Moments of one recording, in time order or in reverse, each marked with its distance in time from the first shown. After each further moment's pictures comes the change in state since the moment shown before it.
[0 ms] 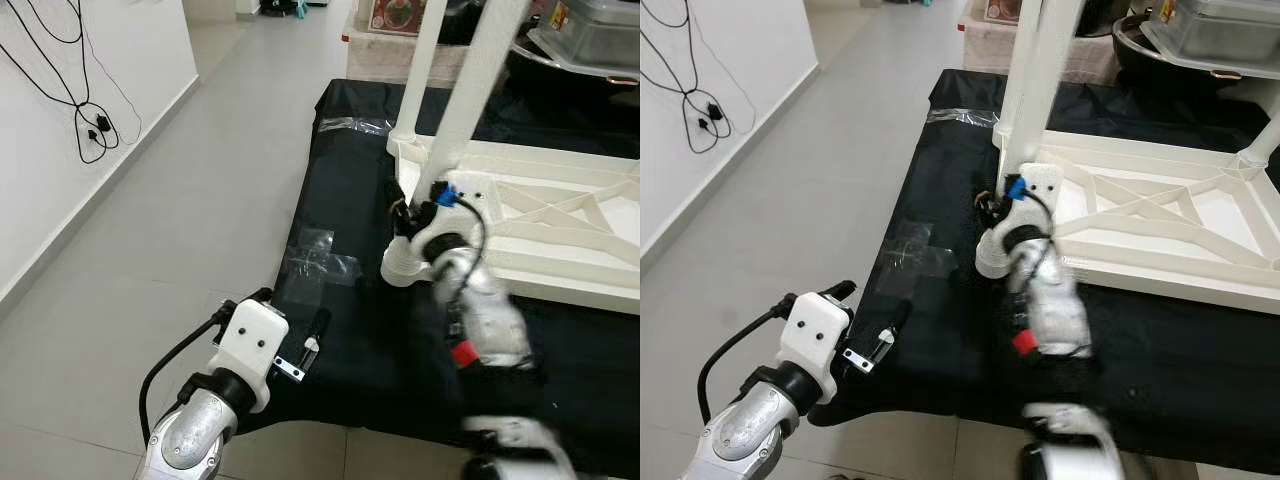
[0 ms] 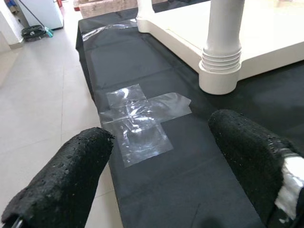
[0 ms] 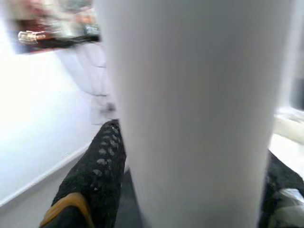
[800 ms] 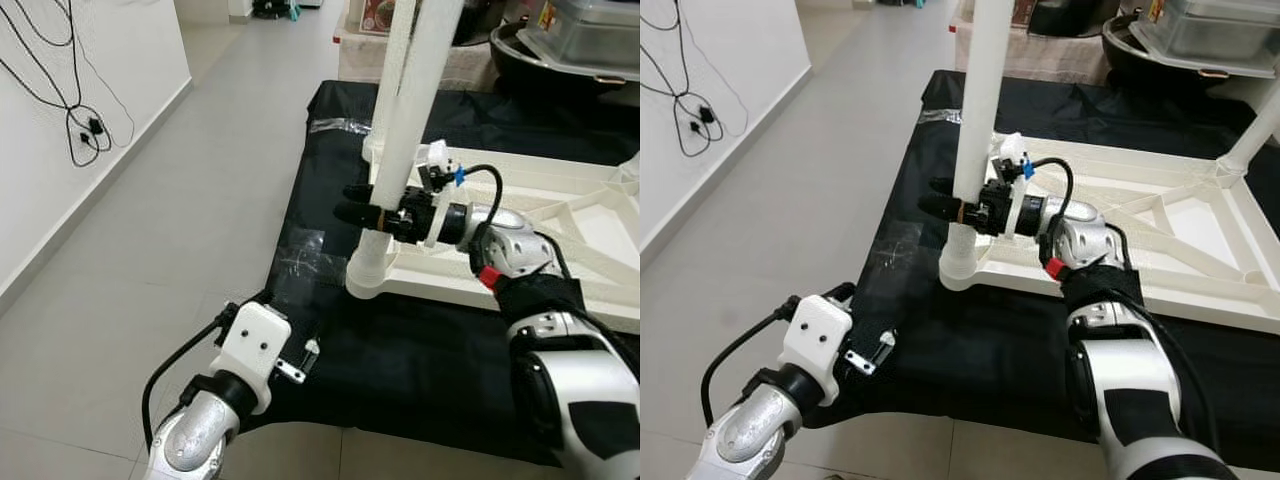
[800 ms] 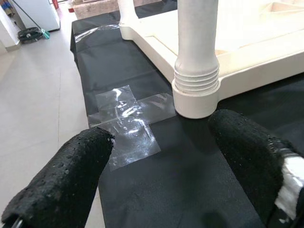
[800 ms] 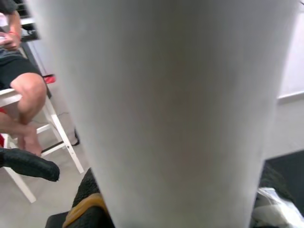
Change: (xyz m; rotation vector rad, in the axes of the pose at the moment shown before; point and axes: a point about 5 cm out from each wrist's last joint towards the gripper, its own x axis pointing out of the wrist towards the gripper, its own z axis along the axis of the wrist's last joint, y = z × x) left arm 0.000 -0.003 -0.002 0.011 0.005 -0.002; right arm 0.032 0.005 0.005 0.054 0.179 0.688
